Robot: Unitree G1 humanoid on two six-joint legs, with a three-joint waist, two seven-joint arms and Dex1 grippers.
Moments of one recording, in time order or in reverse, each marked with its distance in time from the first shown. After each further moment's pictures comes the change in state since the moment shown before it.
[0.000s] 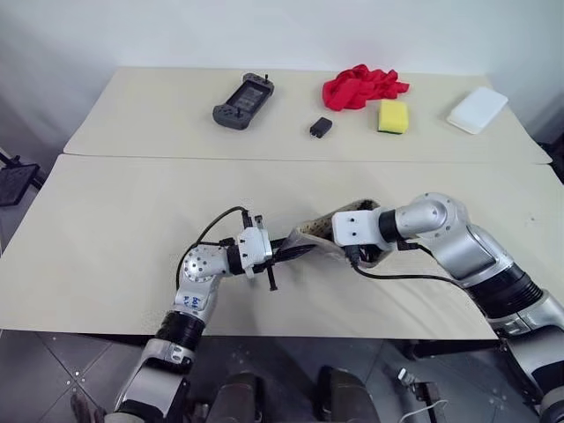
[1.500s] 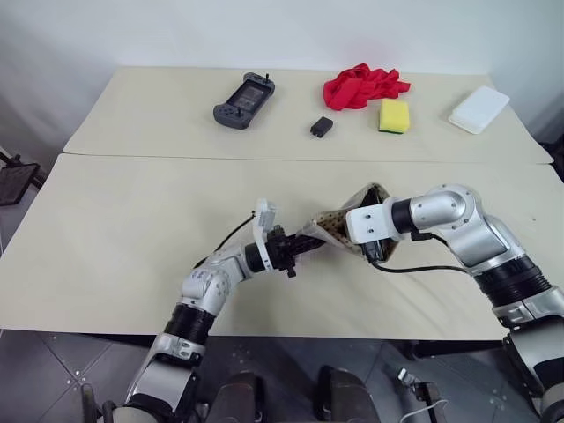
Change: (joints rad) left arm -0.060 -0.067 0.073 -0.219 -0.651 1.250 0.187; right arm -0.046 -0.006 -0.053 0.184 0.024 -0.297 0.212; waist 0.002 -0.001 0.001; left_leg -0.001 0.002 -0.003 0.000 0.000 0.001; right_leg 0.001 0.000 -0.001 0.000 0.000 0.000
